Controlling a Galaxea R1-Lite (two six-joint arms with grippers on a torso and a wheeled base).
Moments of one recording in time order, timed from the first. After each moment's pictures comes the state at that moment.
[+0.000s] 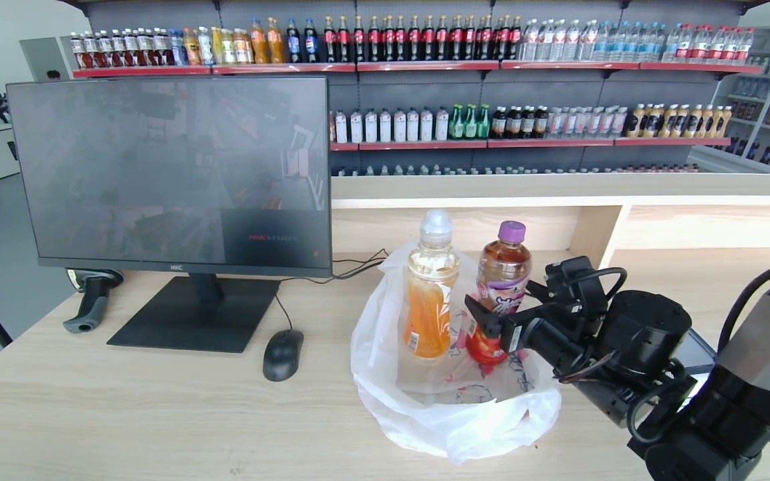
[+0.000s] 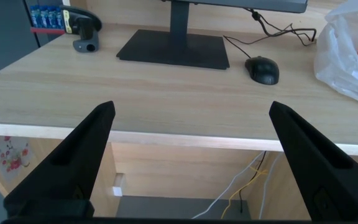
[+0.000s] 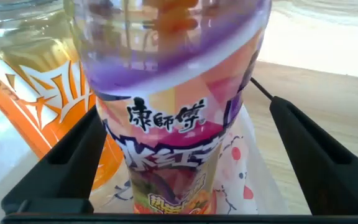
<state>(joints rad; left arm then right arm) 0.00 0.00 0.00 0.00 0.00 0.01 0.47 2.04 -0.47 -1.57 -0.09 -0.01</state>
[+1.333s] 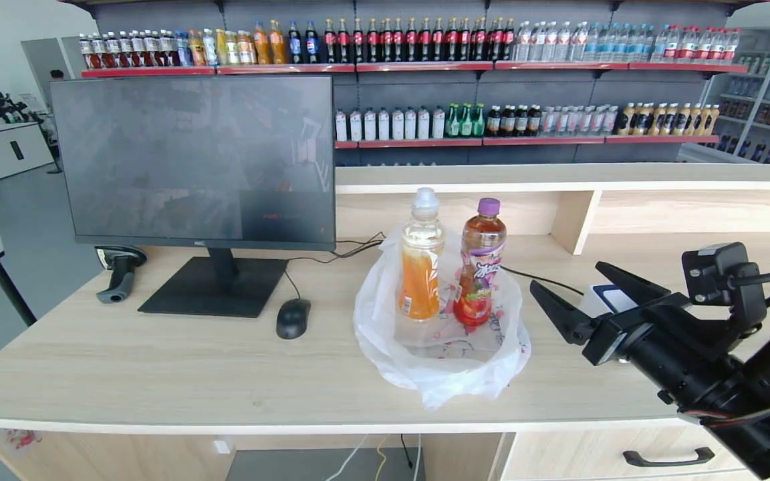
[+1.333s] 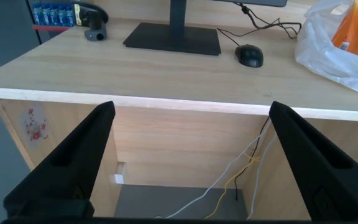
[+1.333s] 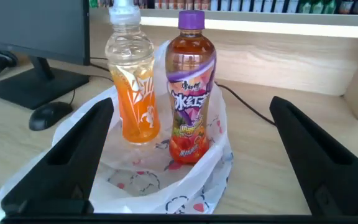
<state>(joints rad) 0.00 0.00 0.00 0.00 0.00 0.01 0.47 1.66 -0.22 -1.57 -0.09 -0.01</state>
